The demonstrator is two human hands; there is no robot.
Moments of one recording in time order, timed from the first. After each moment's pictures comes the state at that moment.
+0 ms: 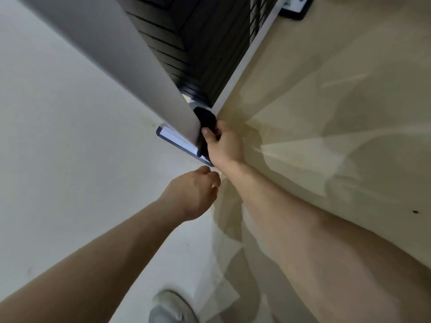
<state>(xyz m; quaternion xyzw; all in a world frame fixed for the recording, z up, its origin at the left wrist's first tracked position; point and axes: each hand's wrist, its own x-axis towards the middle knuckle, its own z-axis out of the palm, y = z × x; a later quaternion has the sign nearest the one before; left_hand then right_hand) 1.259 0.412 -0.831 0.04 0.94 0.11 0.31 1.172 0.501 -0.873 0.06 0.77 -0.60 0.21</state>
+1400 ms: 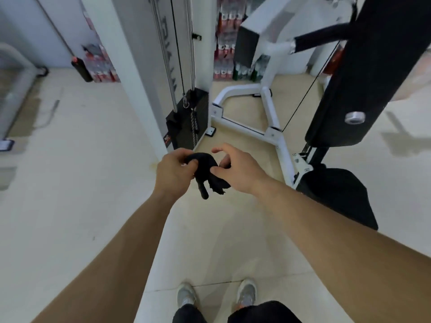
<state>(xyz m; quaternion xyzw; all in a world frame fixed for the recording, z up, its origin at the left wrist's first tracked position) 1.492 0.556 -0.086 -0.16 0.82 0.54 0.02 1.462 0.730 -0.069 -0.09 0.89 -0.40 0.19</state>
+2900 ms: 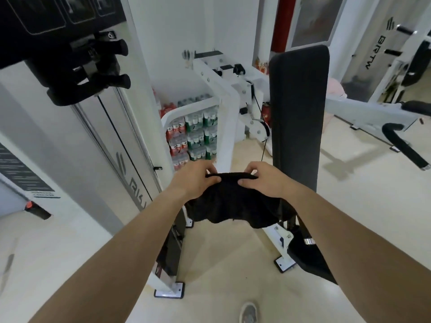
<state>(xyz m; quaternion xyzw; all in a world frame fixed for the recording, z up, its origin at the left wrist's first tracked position) 1.170 0.609 0.175 0.28 0.93 0.23 0.06 1.248 0.830 0.179 0.06 0.92 -0.37 0.08</state>
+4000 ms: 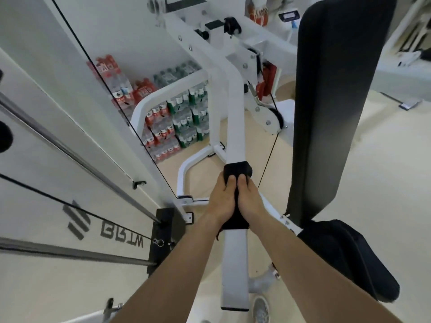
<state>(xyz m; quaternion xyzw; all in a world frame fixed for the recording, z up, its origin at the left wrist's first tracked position) 1.018 0.723 0.067 0.04 0.76 0.59 0.28 1.054 0.795 0.061 0.35 0.67 -0.65 -0.04</state>
